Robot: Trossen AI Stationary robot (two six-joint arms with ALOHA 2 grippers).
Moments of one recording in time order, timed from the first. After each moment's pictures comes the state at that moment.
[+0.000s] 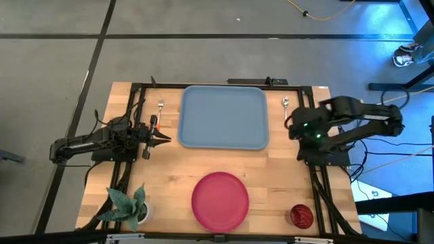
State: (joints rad) left arm 0.24 0.01 0.06 -0.09 0.31 0.05; right arm 0.07 1.07 1.30 -1.48 -0.52 0.44
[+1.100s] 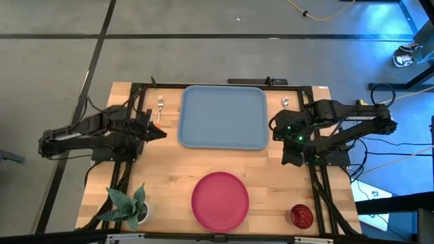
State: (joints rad) left arm 0.24 0.34 0.51 -0.47 0.28 -0.15; right arm 0.09 1.19 1.32 -1.28 -0.57 0.62
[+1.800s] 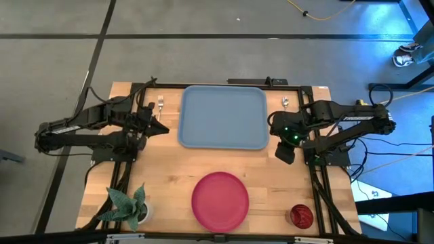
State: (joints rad) left arm 0.24 0.55 0.72 -0.57 0.27 -0.02; right arm 0.09 1.22 1.31 -1.30 -0.28 0.62
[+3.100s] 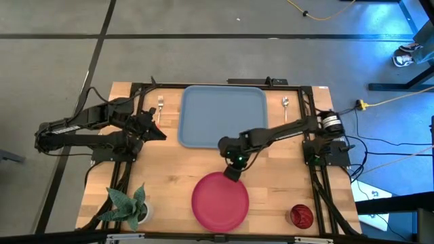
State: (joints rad) left arm 0.24 0.55 0.72 -0.65 0.39 0.01; right arm 0.13 1.87 1.31 -0.63 -0.40 0.70
